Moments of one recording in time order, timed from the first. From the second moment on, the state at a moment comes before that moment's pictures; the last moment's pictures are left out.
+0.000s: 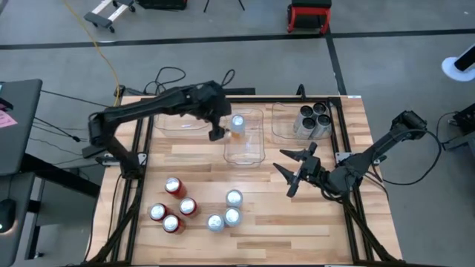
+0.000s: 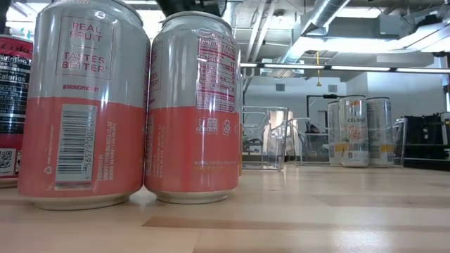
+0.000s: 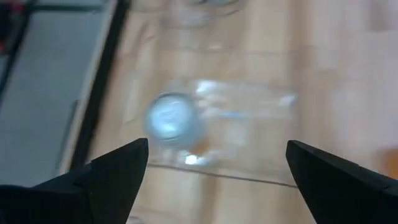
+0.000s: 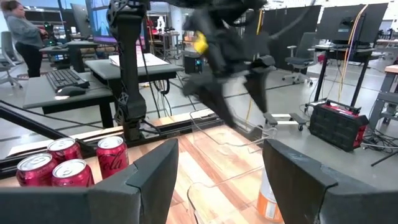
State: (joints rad) left arm 0.33 1.60 1.59 -0.86 0.03 0.25; right arm 0.61 1.13 0.75 0.36 1.12 0.05
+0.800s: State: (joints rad) left arm -0.13 1.51 1.41 -0.78 0.17 0.10; right arm 0.65 1.11 0.75 0.33 1.12 0.10
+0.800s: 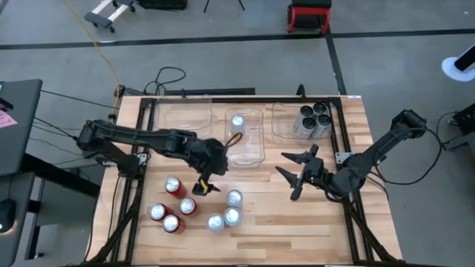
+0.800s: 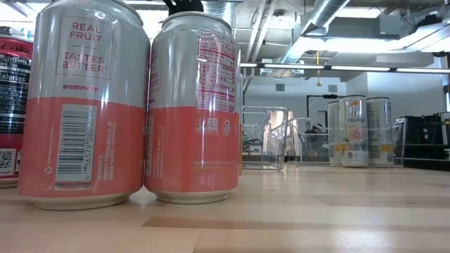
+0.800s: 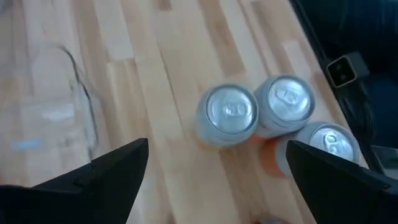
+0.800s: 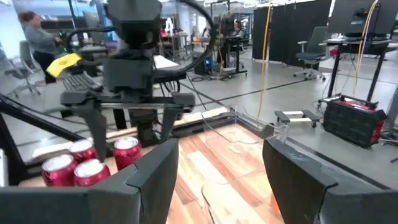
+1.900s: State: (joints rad) left arm -0.21 1.75 1.41 -0.61 0.17 0.40; right arm 0.58 1.11 0.75 0.24 0.88 0.19
